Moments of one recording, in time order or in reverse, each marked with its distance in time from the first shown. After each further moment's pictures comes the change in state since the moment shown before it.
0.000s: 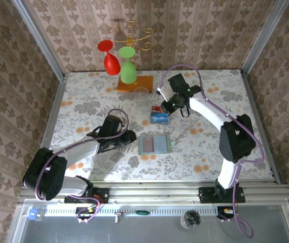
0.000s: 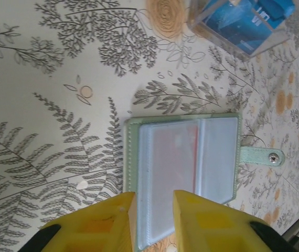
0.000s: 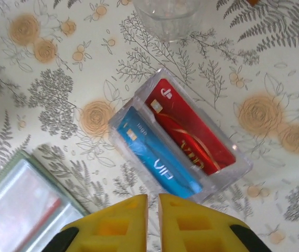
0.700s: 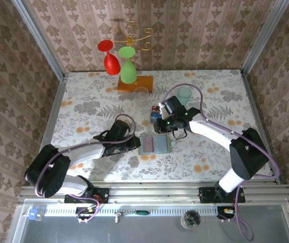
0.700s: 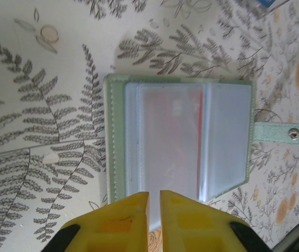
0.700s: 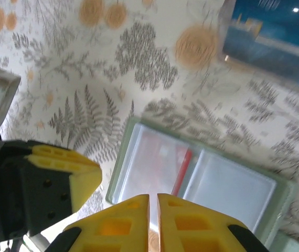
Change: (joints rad) left arm -0.127 0.047 -0.028 0.039 -0.065 -0.060; right arm 0.175 -0.200 -0.352 0.171 -0.082 0.615
